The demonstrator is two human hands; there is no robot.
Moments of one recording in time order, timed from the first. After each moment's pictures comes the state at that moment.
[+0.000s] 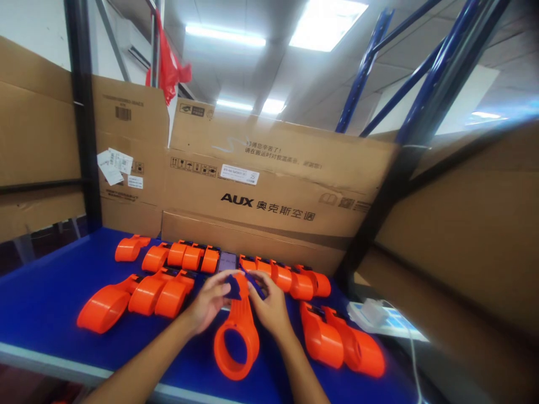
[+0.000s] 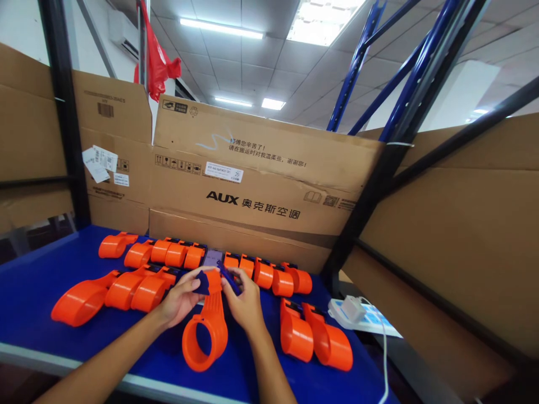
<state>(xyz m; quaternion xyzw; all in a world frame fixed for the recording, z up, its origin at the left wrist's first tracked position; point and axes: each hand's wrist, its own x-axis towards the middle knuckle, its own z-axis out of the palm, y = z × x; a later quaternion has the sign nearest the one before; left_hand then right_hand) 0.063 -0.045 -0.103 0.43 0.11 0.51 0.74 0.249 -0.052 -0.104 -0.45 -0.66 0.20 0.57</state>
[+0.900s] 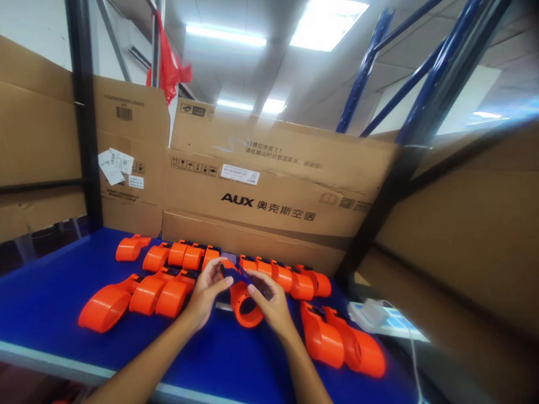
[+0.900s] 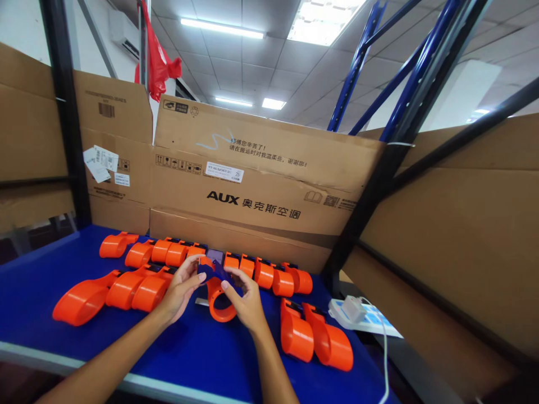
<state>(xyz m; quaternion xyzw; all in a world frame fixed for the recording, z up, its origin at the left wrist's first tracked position) 0.069 -0.035 -0.109 0.44 0.18 0.64 0.61 0.253 -0.058 -0.096 -0.39 -0.68 0.29 0.56</state>
